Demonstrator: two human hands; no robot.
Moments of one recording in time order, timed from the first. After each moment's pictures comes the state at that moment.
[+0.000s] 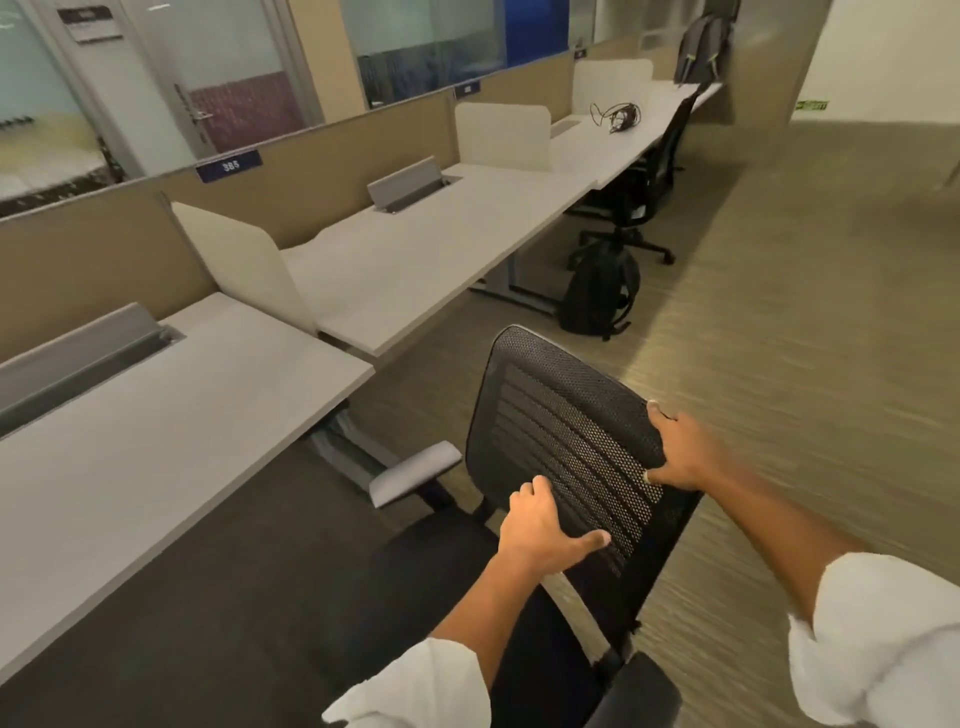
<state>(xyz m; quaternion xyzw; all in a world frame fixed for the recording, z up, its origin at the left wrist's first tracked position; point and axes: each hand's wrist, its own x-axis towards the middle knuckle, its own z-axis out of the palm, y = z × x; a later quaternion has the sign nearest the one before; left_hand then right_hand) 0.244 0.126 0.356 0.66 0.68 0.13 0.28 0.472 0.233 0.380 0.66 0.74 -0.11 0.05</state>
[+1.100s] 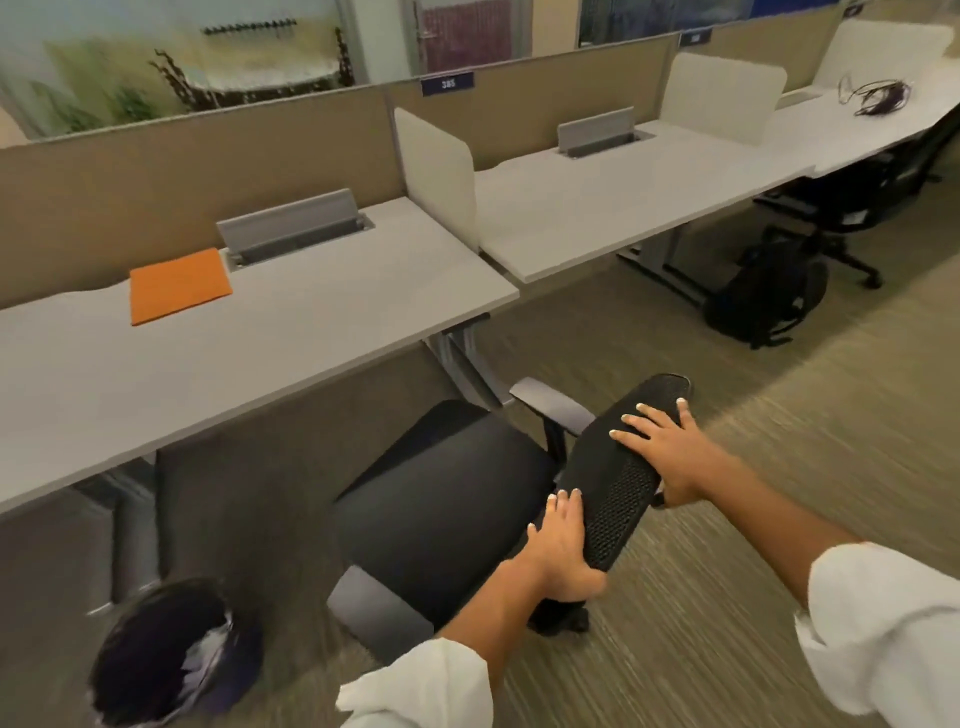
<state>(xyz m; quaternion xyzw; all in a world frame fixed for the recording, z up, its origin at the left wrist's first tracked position) 0.205 -0.039 0.342 0.59 0.70 0.09 0.39 0.354 0.148 0.383 0.29 0.92 0.07 0.24</state>
